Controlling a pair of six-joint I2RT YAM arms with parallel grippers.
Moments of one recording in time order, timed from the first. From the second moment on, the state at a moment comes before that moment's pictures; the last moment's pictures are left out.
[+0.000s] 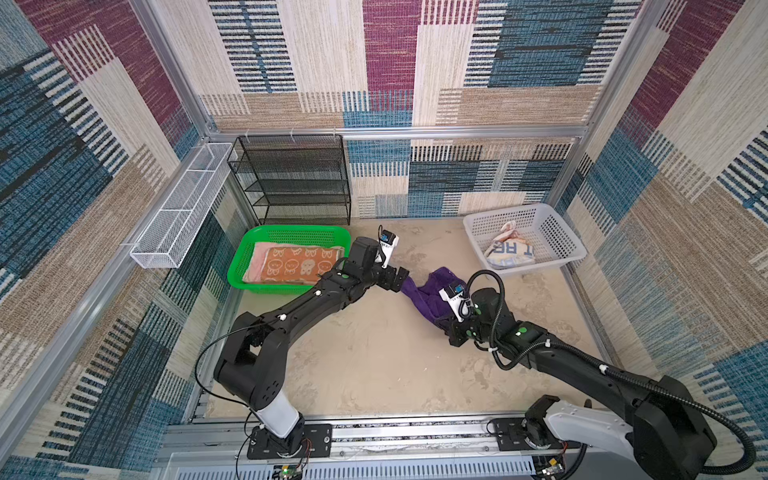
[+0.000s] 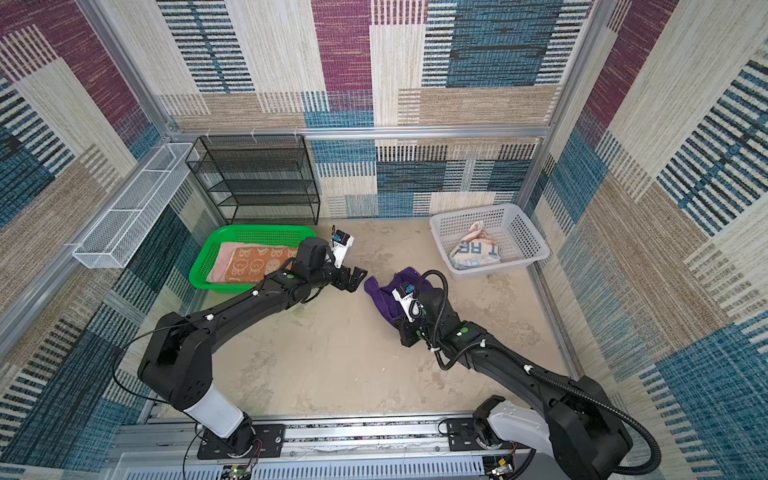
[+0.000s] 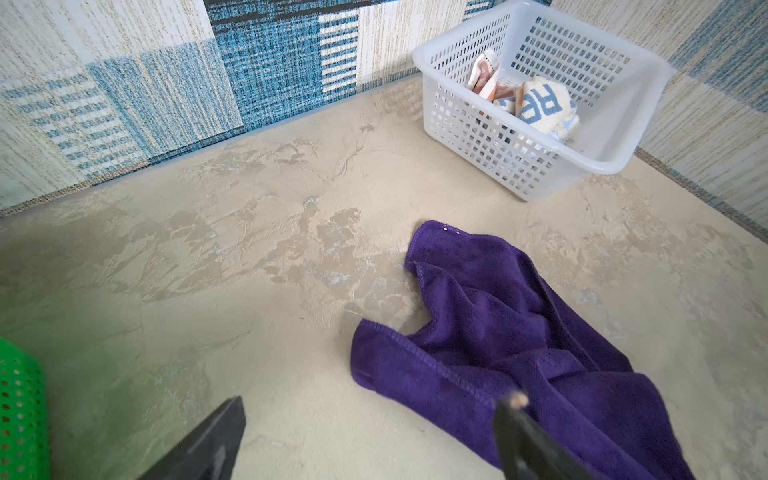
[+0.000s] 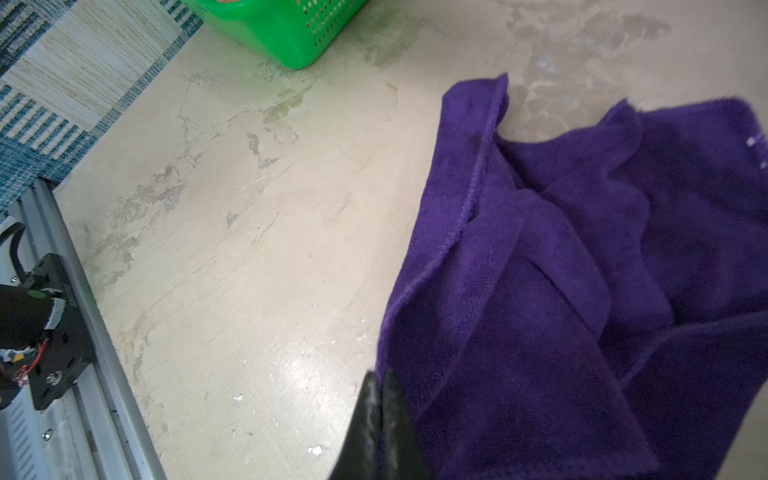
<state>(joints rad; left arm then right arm) -0.54 1.66 1.18 -0.12 0.14 -0.02 0.59 1.13 0.57 -0.15 -0.28 0.19</state>
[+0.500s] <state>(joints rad) -0.56 1.91 1.39 -0.30 0.16 -0.10 0.60 1.15 0.46 -0.11 -0.20 0.40</state>
